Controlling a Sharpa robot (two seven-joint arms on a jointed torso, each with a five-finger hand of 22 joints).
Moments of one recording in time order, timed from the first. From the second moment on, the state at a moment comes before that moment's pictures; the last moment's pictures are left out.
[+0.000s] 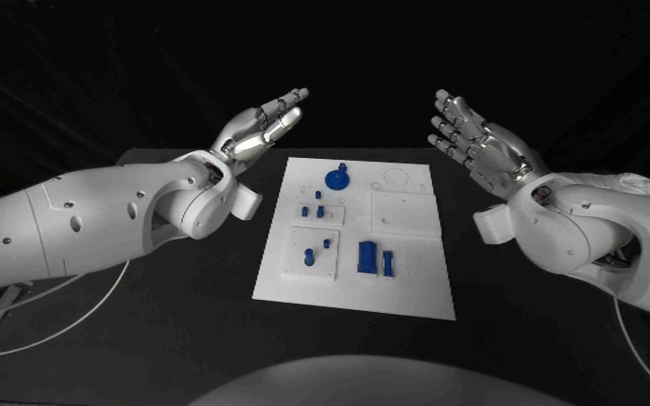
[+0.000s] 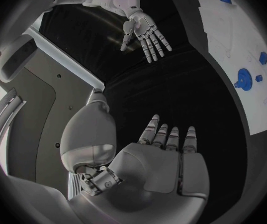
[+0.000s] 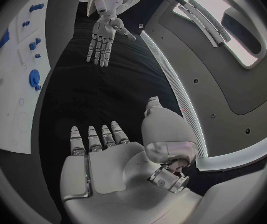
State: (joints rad) left arm 1.23 -0.91 -0.17 1.56 -0.29 -0.33 0.53; left_hand 0.78 -0.19 -0.17 0.20 0.10 0.30 -0.01 0.01 0.03 0.05 -0.02 0.01 0.01 0.00 0.01 0.00 0.00 0.02 0.00 0.16 0.01 0.14; right arm 1.24 -0.99 -0.18 1.70 -0.16 -0.33 0.46; right_hand 0.76 0.05 -0.16 0.19 0.02 0.15 -0.10 0.01 0.01 0.00 -0.06 0.00 0.00 0.00 0.02 0.00 0.00 0.03 0.00 0.18 0.00 0.00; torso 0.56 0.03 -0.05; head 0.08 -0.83
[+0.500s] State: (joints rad) left arm 1.06 -0.79 -0.01 1.57 -0.08 -0.65 0.52; left_hand 0.42 -0.10 -0.08 0.11 0.01 0.16 0.00 0.01 0.03 0.01 0.00 0.01 0.00 0.00 0.01 0.00 0.00 0.01 0.00 0.07 0.00 0.04; right arm 1.06 -0.79 -0.01 1.58 -0.05 -0.65 0.48; right_hand 0.40 0.00 -0.06 0.10 0.01 0.04 -0.01 0.01 0.00 0.00 -0.01 0.00 0.00 0.00 0.00 0.00 0.00 0.01 0.00 0.10 0.00 0.00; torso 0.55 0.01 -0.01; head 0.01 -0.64
